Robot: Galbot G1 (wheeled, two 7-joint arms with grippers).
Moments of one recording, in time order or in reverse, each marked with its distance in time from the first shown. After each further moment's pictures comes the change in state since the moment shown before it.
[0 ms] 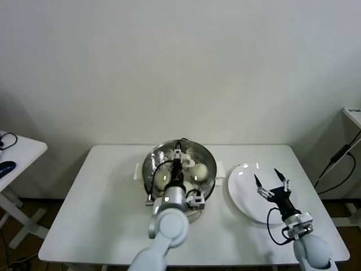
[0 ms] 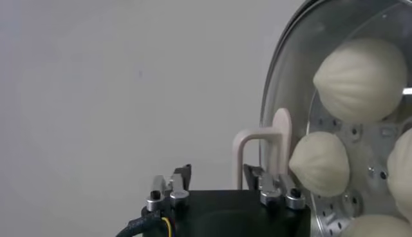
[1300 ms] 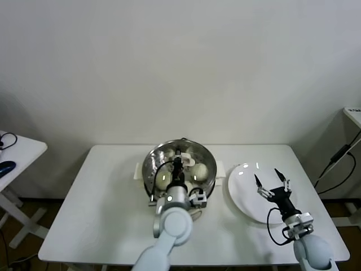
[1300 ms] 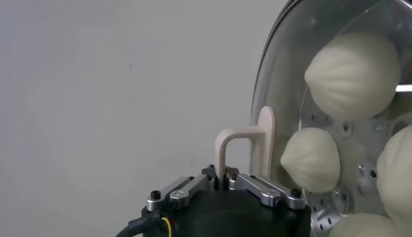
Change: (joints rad) left arm -0.017 -0.030 0.005 0.045 0.031 0.041 0.011; right arm -0.011 -0.011 -0.010 0.021 0.018 -0.011 0.018
